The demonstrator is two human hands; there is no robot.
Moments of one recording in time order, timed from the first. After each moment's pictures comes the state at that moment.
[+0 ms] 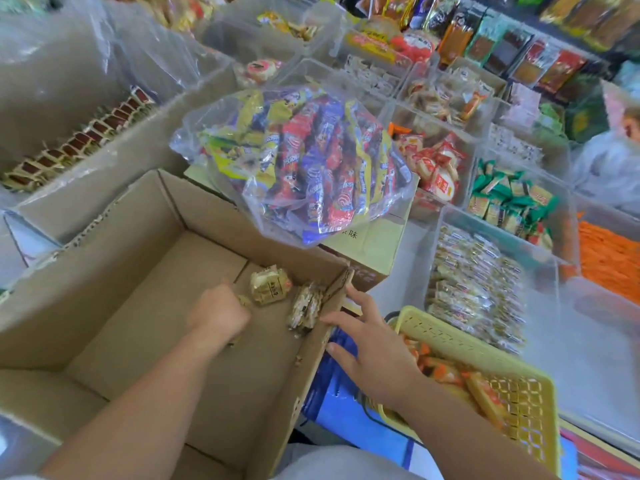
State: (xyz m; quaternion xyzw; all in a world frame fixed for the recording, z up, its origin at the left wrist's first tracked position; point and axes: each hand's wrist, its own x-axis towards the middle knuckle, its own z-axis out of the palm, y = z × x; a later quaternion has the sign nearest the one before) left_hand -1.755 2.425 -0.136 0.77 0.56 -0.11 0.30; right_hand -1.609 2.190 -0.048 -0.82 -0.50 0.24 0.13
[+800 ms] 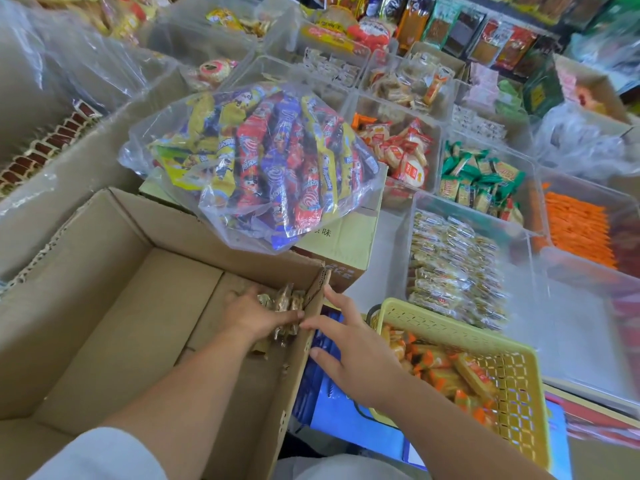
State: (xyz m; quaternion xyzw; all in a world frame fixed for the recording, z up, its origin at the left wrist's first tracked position) left_hand -1.693 2.391 -0.148 0.74 0.50 -0.14 0.43; right_hand -1.615 2.186 -0.056 -0.82 -0.49 0.25 0.15
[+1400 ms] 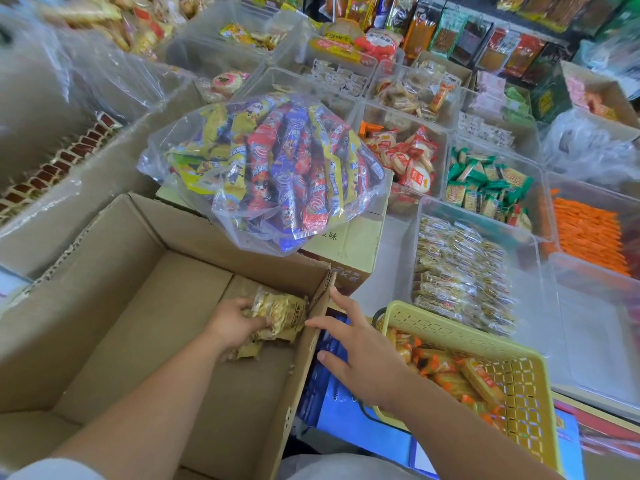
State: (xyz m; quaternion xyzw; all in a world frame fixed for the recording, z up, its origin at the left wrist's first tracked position) left_hand -1.734 2.416 -0.165 0.68 0.50 -0.05 0.54; right_hand -1.611 2.183 -0.055 -0.81 -0.49 0.27 0.17
